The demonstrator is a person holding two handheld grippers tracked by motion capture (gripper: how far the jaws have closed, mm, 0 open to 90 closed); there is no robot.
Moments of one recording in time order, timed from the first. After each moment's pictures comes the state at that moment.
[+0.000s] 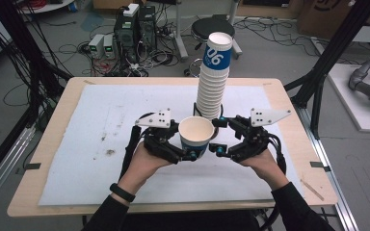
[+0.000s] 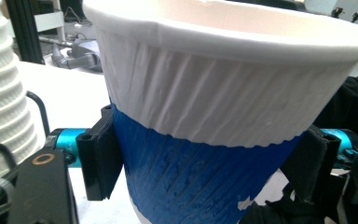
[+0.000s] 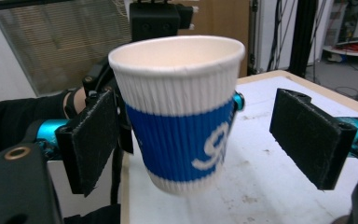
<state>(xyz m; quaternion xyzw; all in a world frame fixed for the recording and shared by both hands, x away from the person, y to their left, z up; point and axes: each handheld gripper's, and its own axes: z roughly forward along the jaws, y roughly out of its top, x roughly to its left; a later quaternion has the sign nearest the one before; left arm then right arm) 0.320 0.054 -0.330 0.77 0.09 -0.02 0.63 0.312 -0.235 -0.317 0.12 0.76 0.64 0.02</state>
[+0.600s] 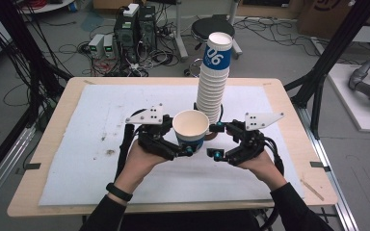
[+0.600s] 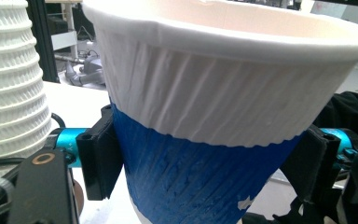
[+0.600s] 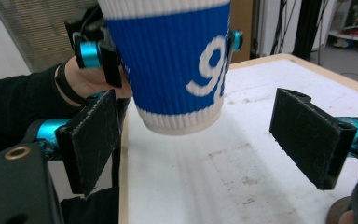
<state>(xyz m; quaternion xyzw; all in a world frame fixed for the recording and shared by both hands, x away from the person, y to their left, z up) 0.316 0.063 -0.317 0.75 0.09 0.00 0.65 0.314 -0.228 -0.333 0.12 0.78 0.61 0.00</state>
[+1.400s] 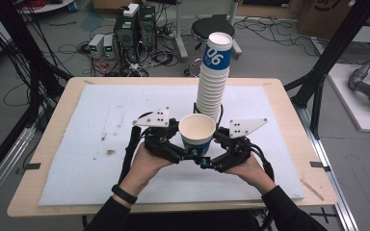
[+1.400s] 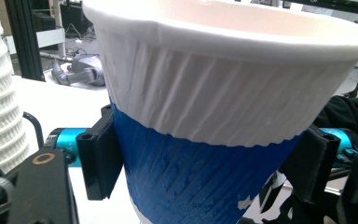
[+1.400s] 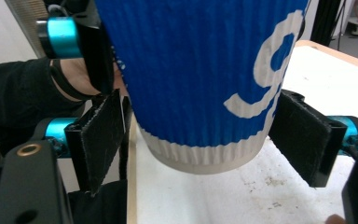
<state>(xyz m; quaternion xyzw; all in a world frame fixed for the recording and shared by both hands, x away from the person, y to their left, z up) 0.314 0.049 -0.325 0.75 0.09 -0.02 0.66 0.308 -0.200 -0.346 0.11 0.79 0.60 0.00</state>
